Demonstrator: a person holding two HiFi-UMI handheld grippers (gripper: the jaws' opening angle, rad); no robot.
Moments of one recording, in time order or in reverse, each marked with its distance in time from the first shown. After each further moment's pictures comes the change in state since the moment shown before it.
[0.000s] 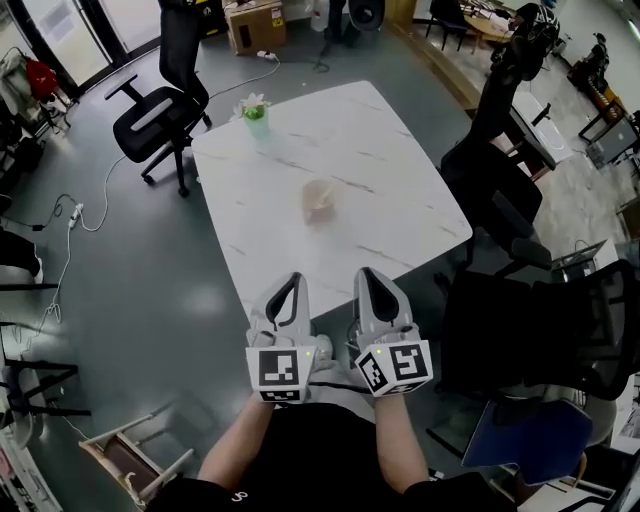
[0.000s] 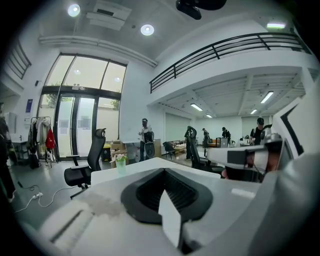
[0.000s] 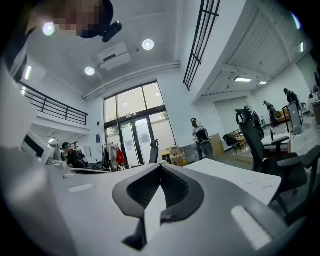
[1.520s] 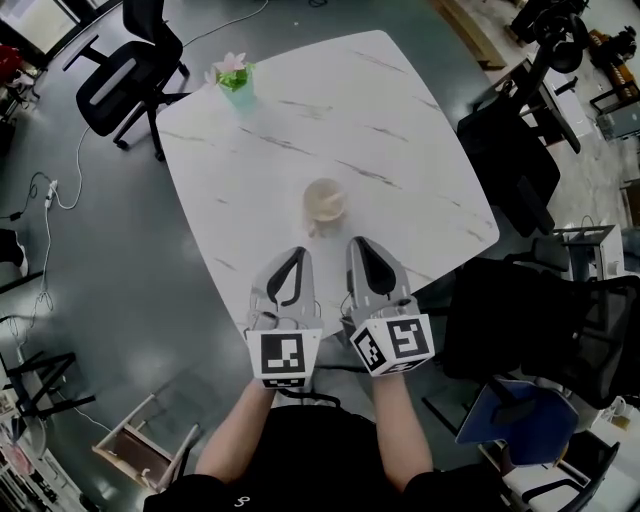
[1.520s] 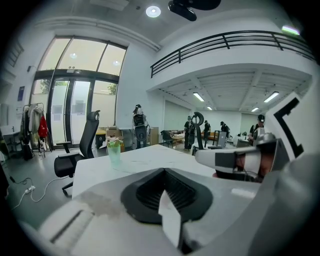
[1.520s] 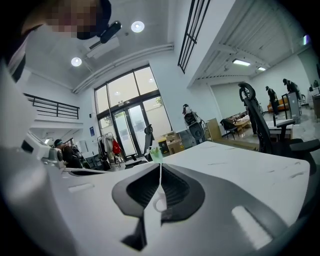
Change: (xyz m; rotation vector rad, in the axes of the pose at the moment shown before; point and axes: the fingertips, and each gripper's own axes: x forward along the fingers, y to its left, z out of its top) left arm 0.142 0.052 -0.048 -0.045 0.142 -0.057; right arm 0.150 -0.052 -0.069 0.066 0.169 -0.033
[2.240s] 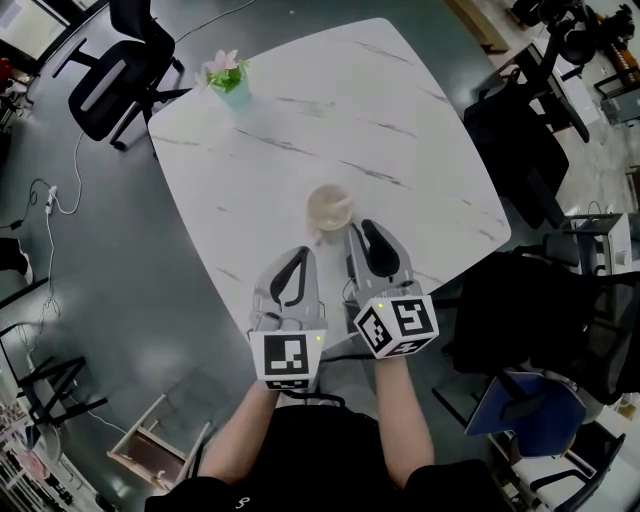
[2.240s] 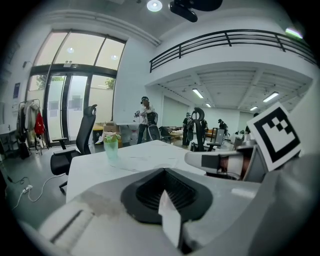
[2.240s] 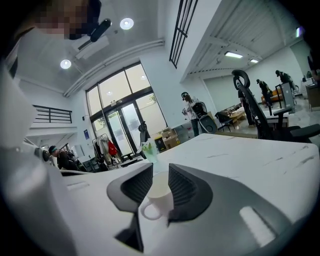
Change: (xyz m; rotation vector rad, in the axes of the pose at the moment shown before) left arm 0.027 0.012 -0.011 -0.006 0.051 -0.034; right arm 0.048 -0.027 -0.021 0.086 0.039 -0.038
